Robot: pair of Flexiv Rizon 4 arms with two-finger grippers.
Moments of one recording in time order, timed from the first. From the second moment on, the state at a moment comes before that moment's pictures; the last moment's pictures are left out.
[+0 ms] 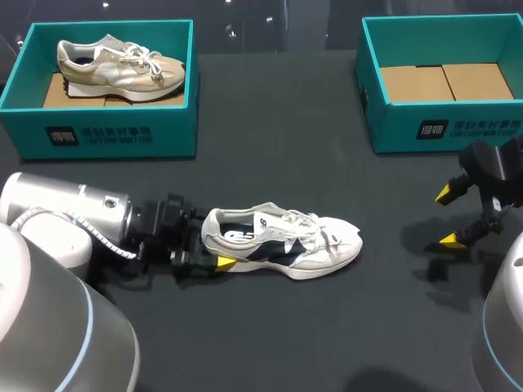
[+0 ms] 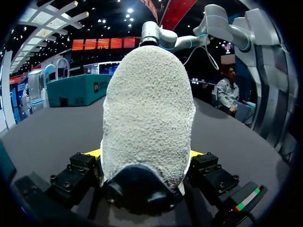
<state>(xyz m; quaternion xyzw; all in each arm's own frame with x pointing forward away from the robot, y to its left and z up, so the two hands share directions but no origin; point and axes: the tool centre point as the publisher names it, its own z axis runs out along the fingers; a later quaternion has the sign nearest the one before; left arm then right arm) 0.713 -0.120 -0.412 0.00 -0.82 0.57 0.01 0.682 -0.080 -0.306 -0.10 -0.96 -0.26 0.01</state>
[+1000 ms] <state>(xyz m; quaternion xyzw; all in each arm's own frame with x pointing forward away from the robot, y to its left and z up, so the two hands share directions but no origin) 0.712 -0.119 -0.412 0.00 -0.82 0.57 0.01 0.687 -0.058 -0.289 -0.18 -0.95 -0.26 0.01</state>
